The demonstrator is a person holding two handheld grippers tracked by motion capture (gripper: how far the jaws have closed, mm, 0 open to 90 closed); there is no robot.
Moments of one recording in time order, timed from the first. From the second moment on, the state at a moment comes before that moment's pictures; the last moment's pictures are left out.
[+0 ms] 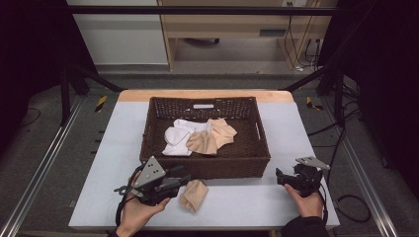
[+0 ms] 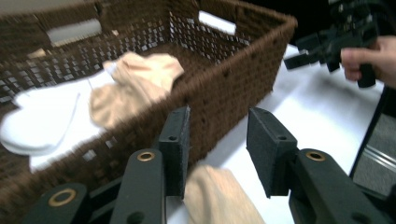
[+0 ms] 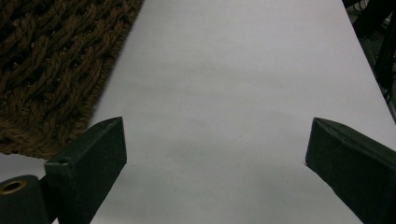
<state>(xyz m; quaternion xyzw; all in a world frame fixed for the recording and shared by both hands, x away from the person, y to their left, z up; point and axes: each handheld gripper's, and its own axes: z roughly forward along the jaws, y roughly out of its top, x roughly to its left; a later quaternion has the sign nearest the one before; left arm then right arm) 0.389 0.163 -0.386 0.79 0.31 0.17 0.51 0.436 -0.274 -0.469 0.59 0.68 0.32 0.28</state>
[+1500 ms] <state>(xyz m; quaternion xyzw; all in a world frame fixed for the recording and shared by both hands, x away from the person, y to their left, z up) 0.526 0.114 -0.337 0.75 0.39 0.23 0.48 0.438 -0.274 -0.470 0.59 0.68 0.32 0.28</state>
